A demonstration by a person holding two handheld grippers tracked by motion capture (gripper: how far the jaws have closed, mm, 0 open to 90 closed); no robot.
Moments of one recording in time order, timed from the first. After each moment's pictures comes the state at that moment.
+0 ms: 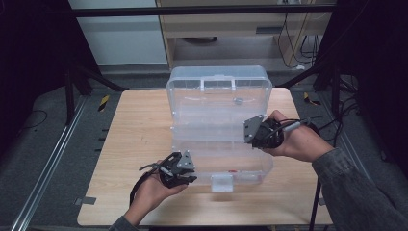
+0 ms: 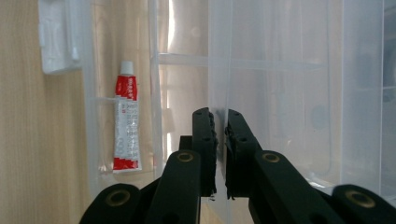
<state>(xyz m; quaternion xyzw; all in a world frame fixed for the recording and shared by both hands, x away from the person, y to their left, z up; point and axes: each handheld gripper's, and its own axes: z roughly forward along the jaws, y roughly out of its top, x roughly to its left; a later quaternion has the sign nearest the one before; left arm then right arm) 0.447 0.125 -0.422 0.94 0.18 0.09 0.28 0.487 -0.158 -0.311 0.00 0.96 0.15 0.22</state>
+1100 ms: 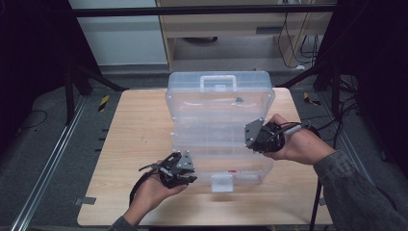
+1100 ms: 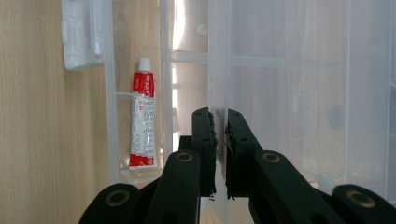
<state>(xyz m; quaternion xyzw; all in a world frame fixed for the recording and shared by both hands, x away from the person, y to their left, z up) 0.446 0.125 -0.422 0.94 0.18 0.10 0.29 0.482 -0.160 -0.316 0.00 0.97 0.15 0.19</state>
